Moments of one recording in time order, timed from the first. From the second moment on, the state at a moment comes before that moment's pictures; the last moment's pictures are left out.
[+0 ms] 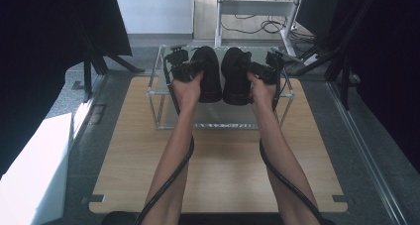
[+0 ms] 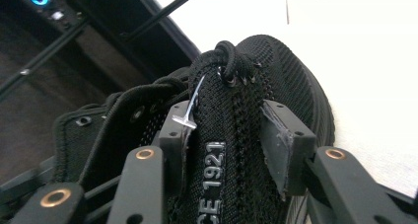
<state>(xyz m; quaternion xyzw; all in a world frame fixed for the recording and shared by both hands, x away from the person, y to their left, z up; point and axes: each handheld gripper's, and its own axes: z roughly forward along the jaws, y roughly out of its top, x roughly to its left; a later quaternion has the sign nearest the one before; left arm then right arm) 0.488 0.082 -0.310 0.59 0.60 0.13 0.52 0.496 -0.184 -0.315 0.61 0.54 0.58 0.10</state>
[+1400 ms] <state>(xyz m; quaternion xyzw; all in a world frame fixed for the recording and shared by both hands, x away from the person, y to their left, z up) 0.488 0.091 -0.306 0.59 0.57 0.11 0.57 0.498 -0.181 -0.313 0.60 0.54 0.58 0.15</state>
